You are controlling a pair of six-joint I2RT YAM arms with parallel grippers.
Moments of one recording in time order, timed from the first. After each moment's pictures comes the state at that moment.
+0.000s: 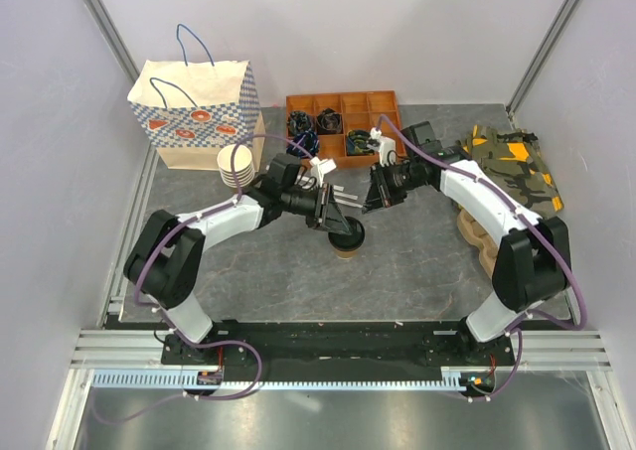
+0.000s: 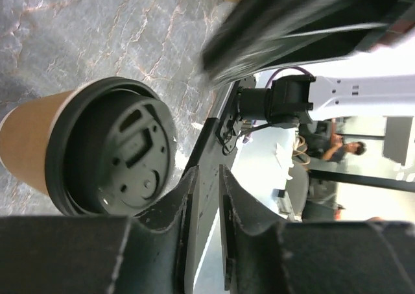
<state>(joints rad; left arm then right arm) -0.57 1.66 1.01 0.01 0.92 -0.63 0.35 1.64 1.32 -0.71 -0.72 0.06</state>
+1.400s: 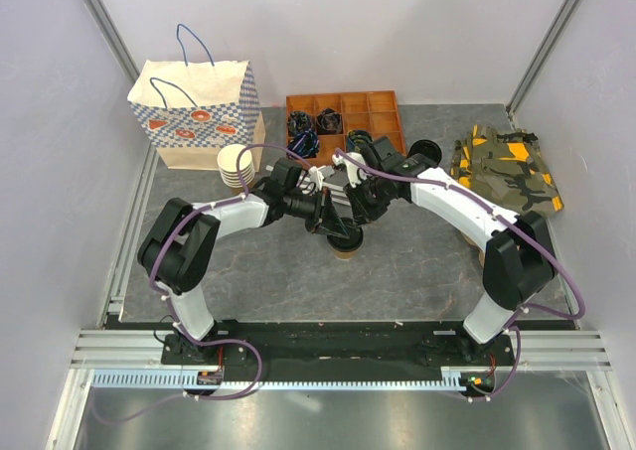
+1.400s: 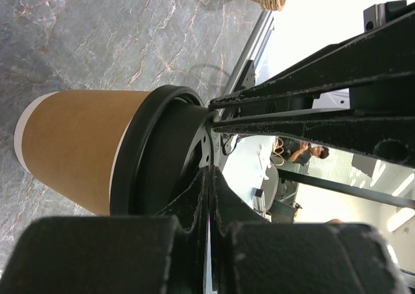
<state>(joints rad) -0.54 1.80 1.01 0.05 0.96 -0.72 0.58 1.68 1.36 -0.77 -0.33 -0.08</state>
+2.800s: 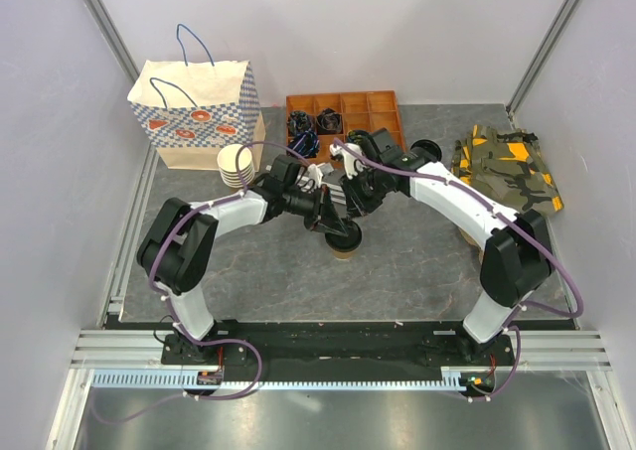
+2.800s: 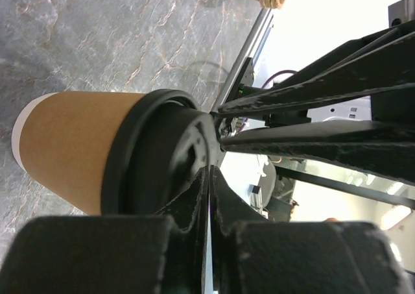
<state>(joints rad) -0.53 1.80 1.04 -0.01 0.98 -0.70 0.58 1.70 1.42 -0.75 -0.37 -0.06</state>
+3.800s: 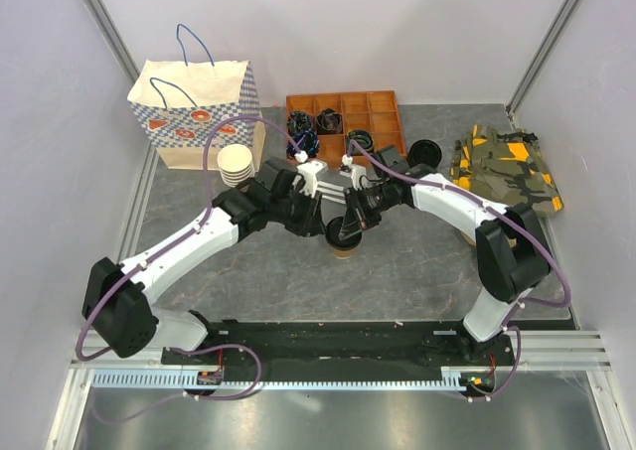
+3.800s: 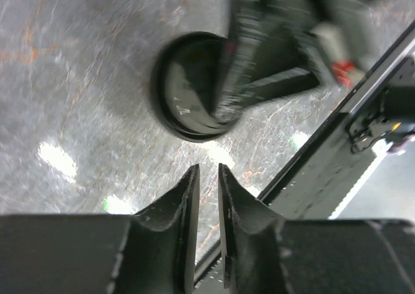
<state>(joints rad) -0.67 1.36 1.09 -0.50 0.32 -0.27 0.52 1.71 1.22 -0.57 -0.74 0.17</state>
